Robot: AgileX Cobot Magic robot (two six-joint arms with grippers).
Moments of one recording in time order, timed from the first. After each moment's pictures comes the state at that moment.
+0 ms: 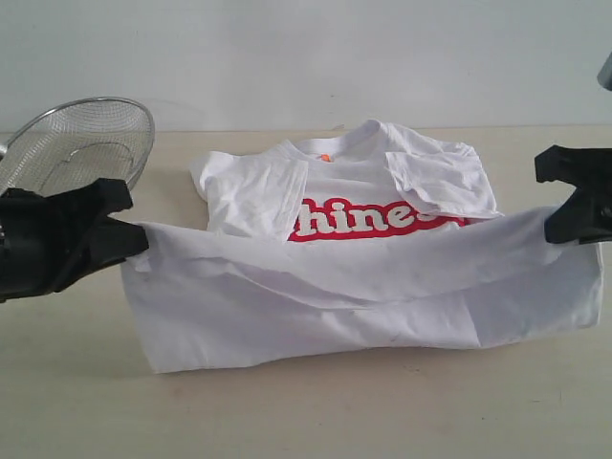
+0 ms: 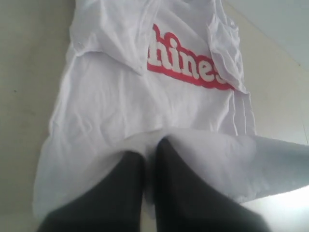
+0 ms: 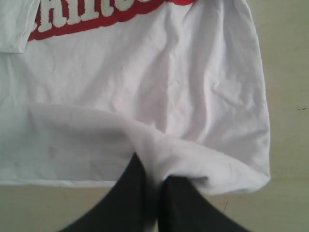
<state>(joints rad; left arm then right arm) -0.31 1.23 -0.50 -1.60 0.24 0.89 -0.14 1.33 -0.86 0.51 0.79 -0.26</state>
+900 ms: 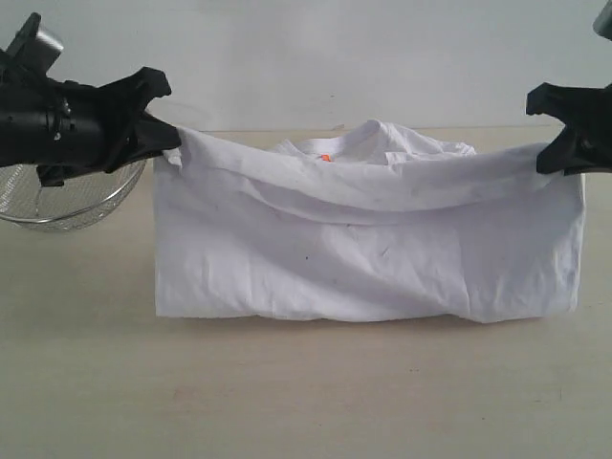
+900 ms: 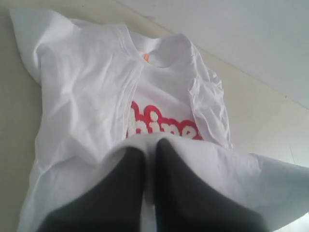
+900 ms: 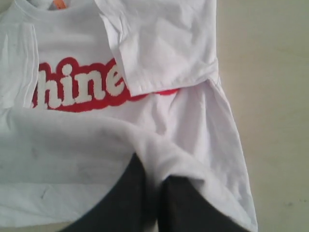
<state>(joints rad) -0.20 1.57 -0.90 -1.58 0.34 0.96 -0.18 1.53 -1.07 0.58 0.69 -0.31</state>
